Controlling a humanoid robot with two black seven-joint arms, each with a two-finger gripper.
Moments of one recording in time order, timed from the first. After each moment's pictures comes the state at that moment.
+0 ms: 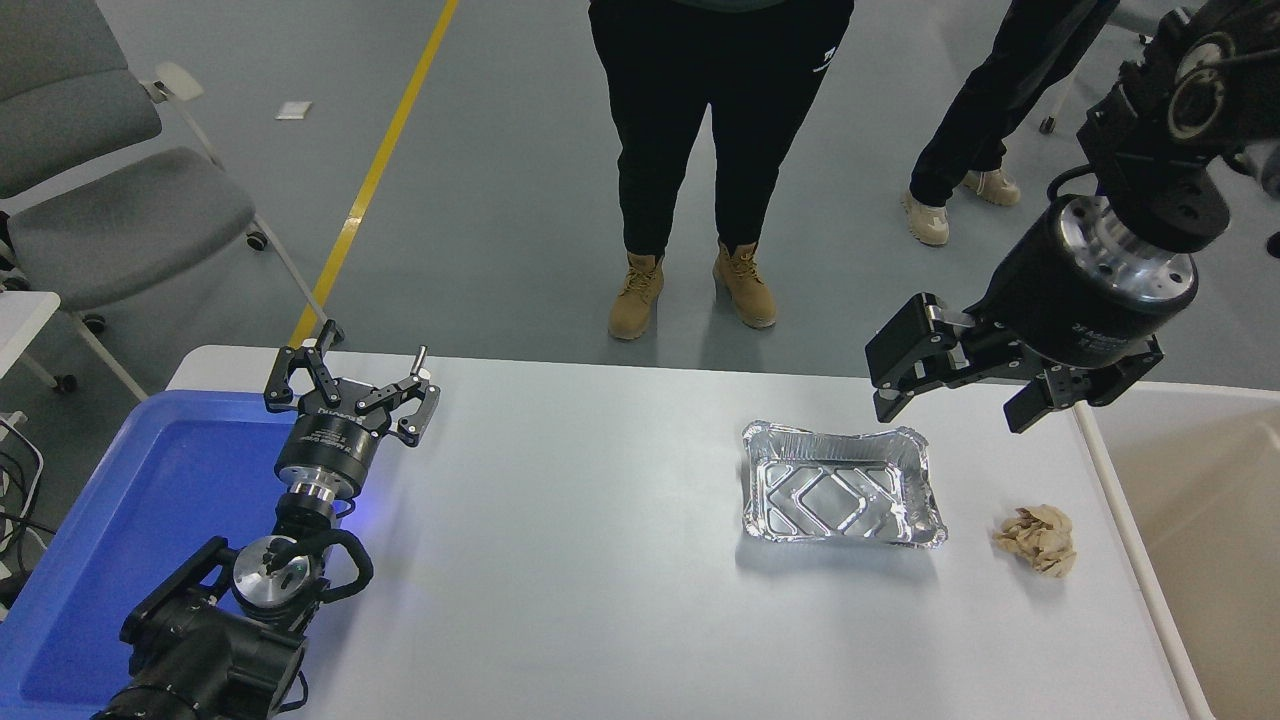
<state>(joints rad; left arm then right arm) -0.46 0.09 -1.19 -0.58 -0.23 -0.66 -0.10 2.52 -0.23 -1.39 1.64 0.06 0.79 0.03</state>
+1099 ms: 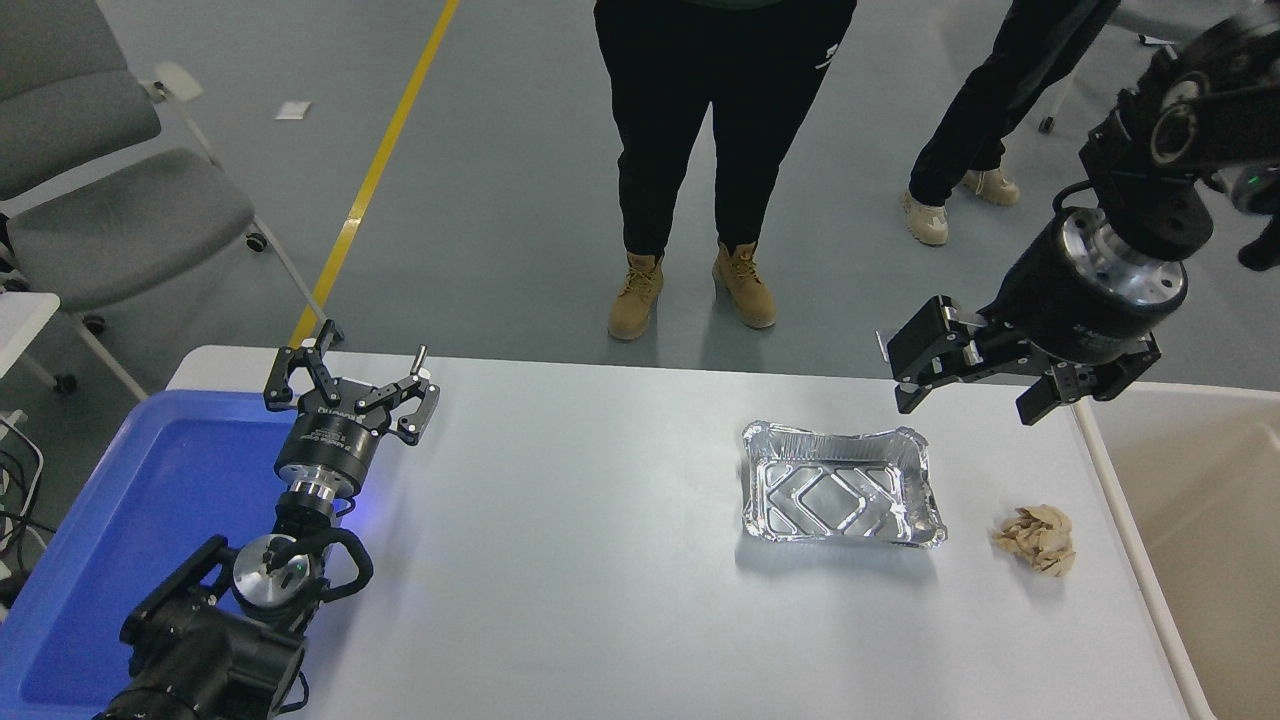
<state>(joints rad) -0.46 0.09 -1.19 -0.58 -0.23 -0.66 -0.10 2.24 -0.28 -1.35 1.46 -0.07 0.69 0.03</state>
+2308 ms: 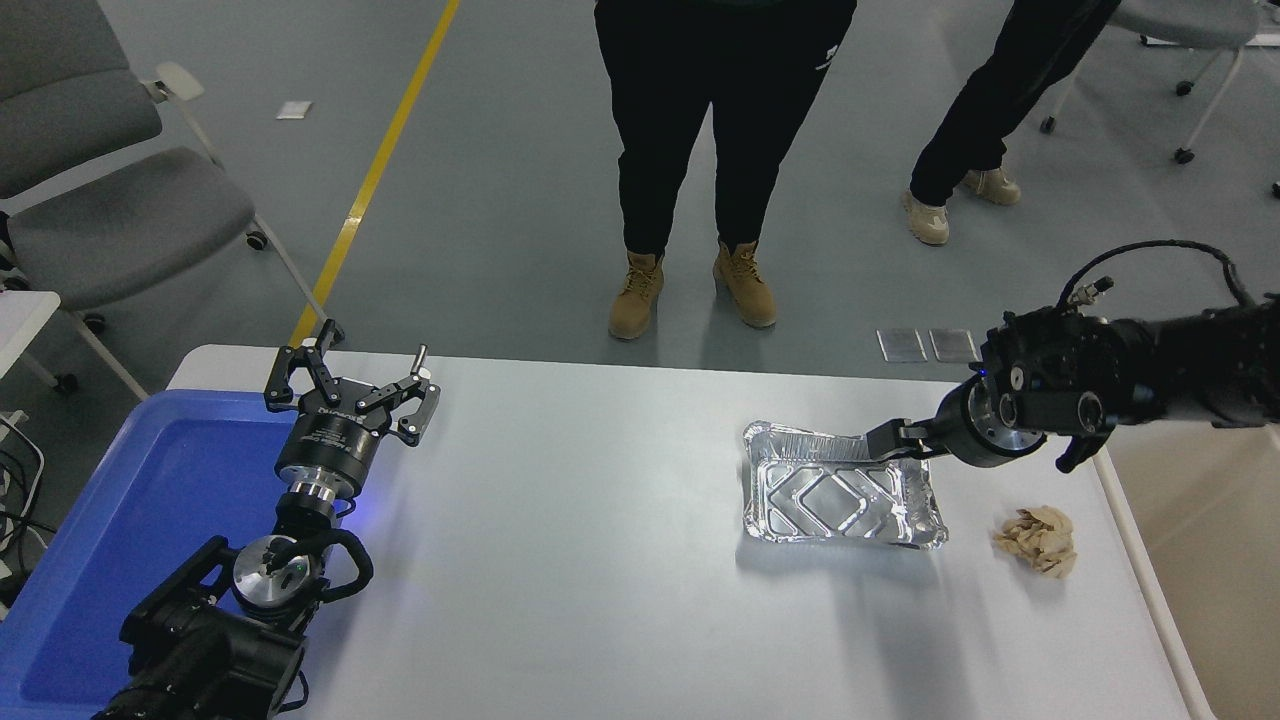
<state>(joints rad) -0.46 0.09 -1.19 -0.58 -0.23 -0.66 -0.10 1.43 -0.20 -1.15 0.92 -0.34 0.20 0.02</state>
